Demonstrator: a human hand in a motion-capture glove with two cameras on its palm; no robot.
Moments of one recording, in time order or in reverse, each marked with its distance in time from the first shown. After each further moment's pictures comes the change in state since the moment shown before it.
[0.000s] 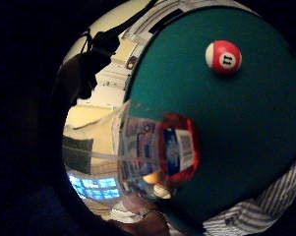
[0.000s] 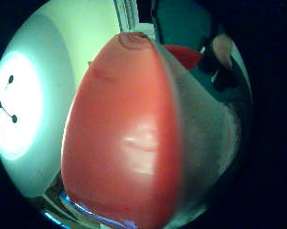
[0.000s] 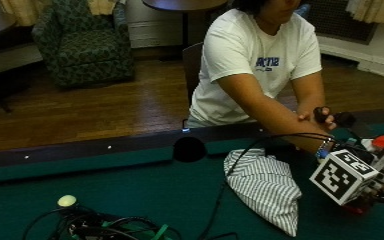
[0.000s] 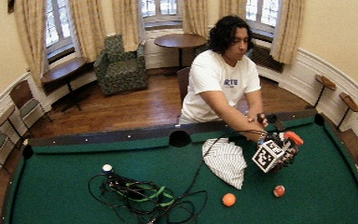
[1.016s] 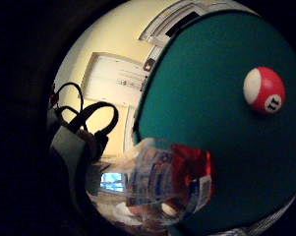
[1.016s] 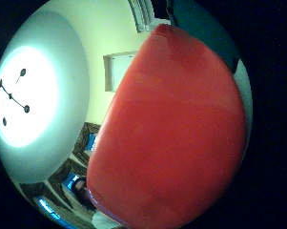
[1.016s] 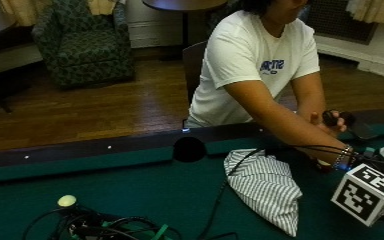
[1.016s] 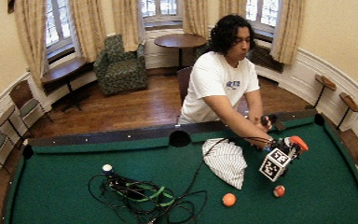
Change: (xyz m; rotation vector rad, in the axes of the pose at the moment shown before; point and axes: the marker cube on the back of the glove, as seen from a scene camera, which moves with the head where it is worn) arm -0.011 -0.048 0.015 -0.030 -0.160 -0.122
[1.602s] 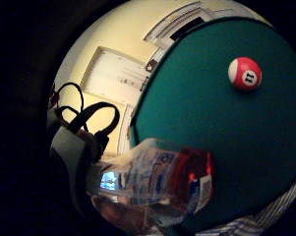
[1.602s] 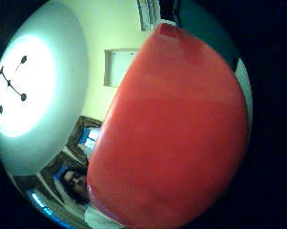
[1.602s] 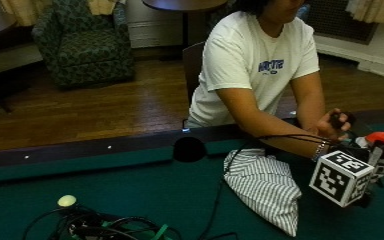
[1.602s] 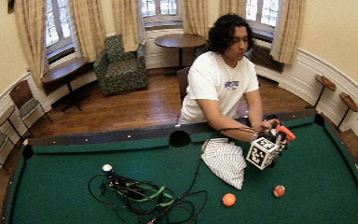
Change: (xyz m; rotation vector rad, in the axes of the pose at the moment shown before) arm -0.005 0.048 -0.013 0.013 0.037 -0.074
